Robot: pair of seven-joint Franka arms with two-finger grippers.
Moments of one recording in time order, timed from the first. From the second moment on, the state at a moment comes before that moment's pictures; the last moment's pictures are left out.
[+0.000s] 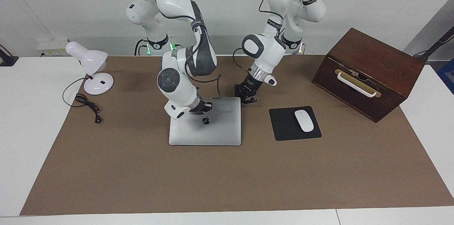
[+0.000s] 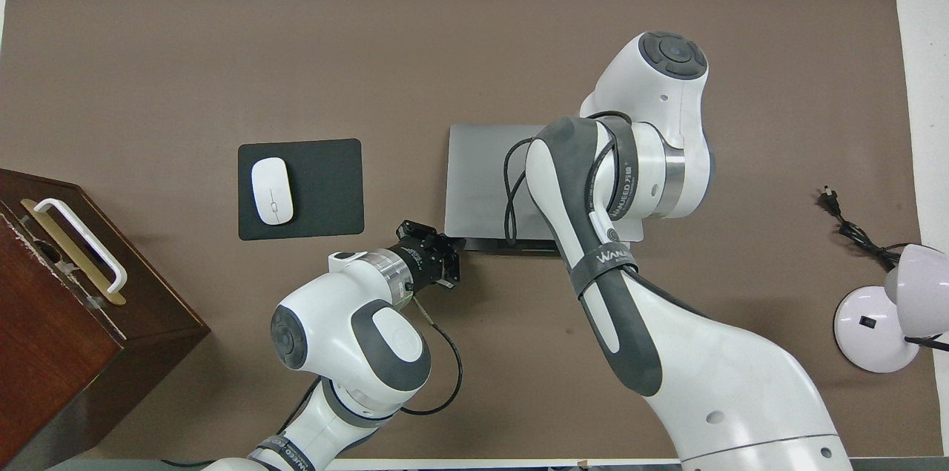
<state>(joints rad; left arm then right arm) -0.70 0.22 -0.10 -2.28 -1.52 3.03 -1.56 0.97 0.57 -0.77 -1.63 0.66 1.78 0.12</state>
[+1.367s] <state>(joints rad) -0.70 0.22 -0.10 -2.28 -1.52 3.03 -1.56 0.98 0.57 -0.74 -1.68 0.67 1.85 0.13</state>
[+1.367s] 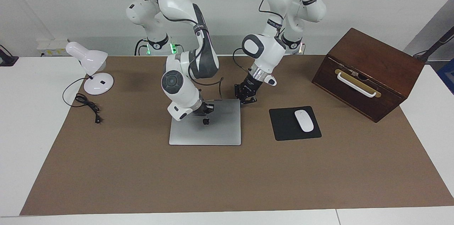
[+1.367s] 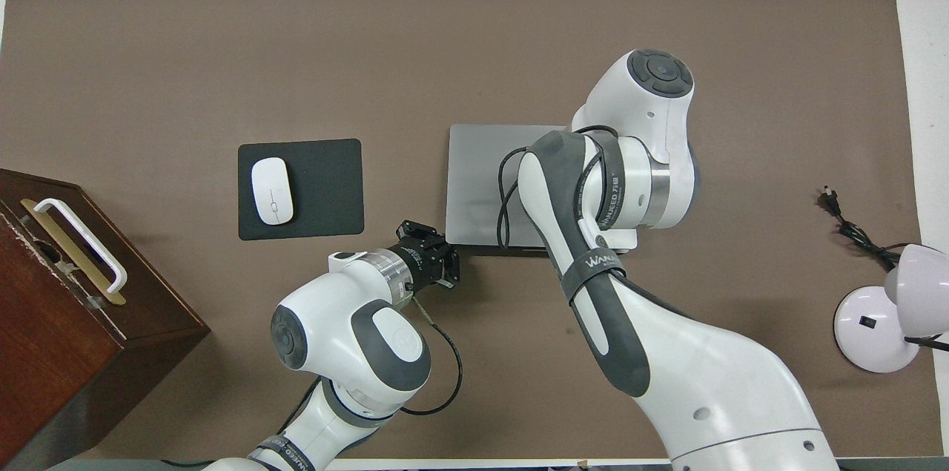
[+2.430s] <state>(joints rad) -0.70 0.21 -0.10 -2.28 -1.52 3.03 -1.56 0.98 0.54 -0.76 -1.67 0.67 1.78 0.13</state>
